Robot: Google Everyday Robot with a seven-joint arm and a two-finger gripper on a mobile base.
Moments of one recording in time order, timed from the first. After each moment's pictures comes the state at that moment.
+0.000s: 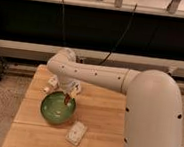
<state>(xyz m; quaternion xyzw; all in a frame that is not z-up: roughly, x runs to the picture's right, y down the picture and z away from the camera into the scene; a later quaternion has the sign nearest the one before) -0.106 0.120 0.797 -0.30 -0.14 -0.48 0.81</state>
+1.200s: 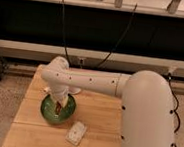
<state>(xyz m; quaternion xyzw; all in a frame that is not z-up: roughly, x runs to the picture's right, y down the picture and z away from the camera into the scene) -0.146 0.173 0.801 -0.30 -0.21 -0.52 0.77</state>
